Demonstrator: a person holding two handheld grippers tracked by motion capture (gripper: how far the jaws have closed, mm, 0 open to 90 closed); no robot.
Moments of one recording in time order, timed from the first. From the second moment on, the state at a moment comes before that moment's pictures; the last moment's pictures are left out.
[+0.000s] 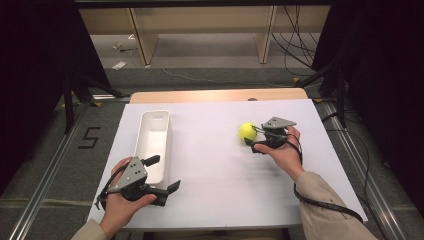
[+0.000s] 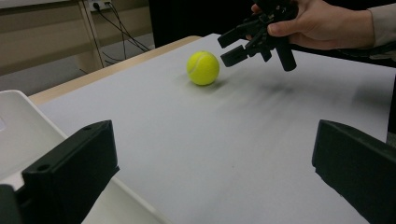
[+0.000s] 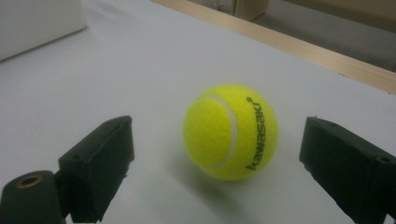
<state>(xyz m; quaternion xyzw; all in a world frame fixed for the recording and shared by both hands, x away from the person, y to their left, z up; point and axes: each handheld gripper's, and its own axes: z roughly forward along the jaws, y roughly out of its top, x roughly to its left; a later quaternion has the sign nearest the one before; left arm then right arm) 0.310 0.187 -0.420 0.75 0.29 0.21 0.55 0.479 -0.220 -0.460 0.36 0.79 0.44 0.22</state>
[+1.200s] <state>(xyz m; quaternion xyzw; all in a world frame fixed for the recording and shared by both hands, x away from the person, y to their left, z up) 0.310 0.186 -0.419 0.75 0.29 0.21 0.55 0.521 -0.201 -0.487 0.37 0.81 0.40 0.21</state>
